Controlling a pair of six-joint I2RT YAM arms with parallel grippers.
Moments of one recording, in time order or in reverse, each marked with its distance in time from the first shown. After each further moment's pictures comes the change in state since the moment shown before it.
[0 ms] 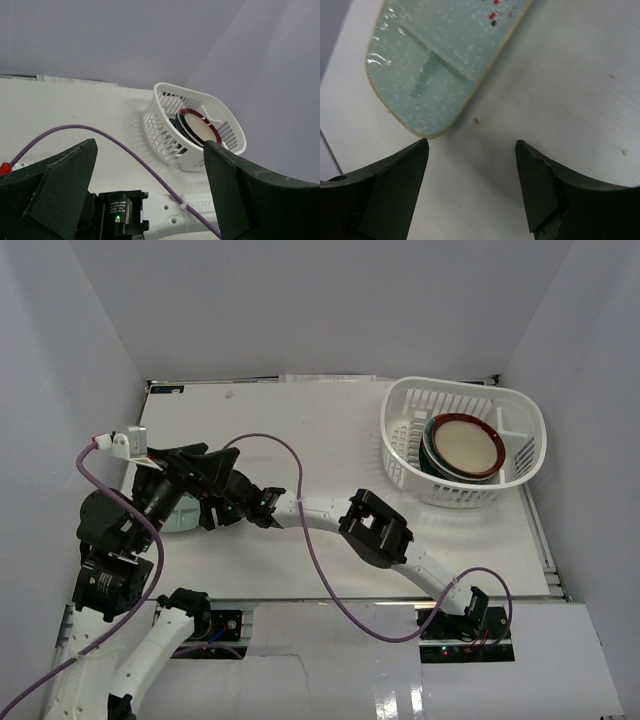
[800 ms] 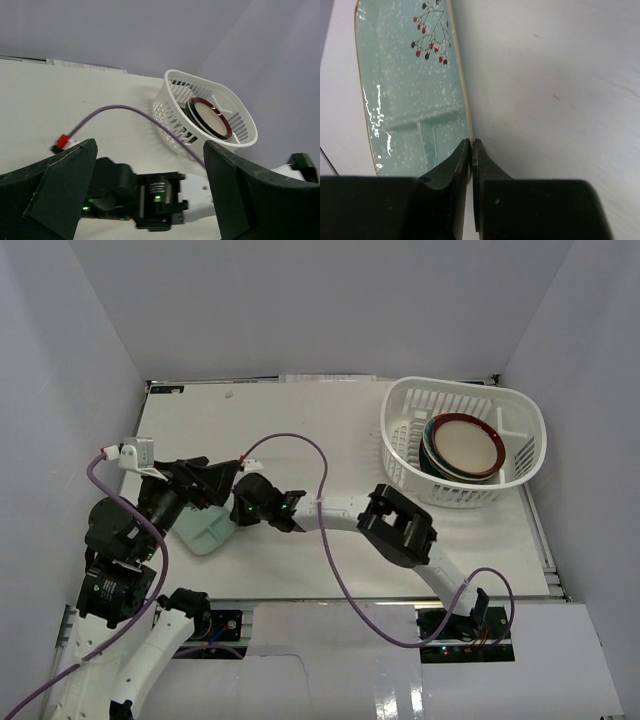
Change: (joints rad) left arm 0.000 -0.060 -0.076 -0.050 -0.015 0.004; right arm -0.008 -0.091 -0.187 0.089 0.092 0.109
